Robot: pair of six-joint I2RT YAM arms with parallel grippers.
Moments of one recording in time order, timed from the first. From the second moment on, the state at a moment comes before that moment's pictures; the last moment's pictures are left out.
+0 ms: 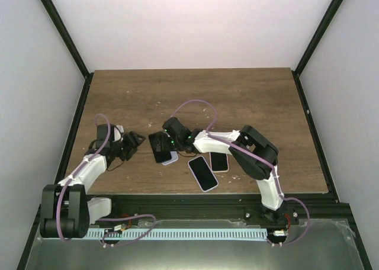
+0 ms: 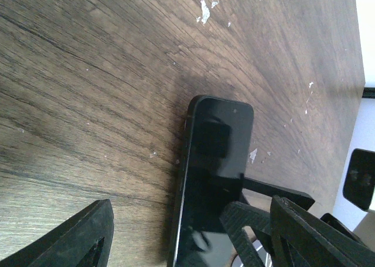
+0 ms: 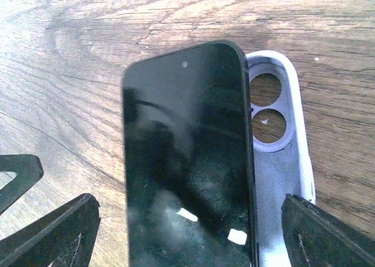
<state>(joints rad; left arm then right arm) -0.01 1.15 0.47 -0.18 0.51 -0.83 0.95 2.02 1.29 -0.09 -0.08 0.79</state>
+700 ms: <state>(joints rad) -0.05 1.39 0.44 0.00 0.61 -0.84 0.81 1.87 1.07 0.00 -0.19 0.66</state>
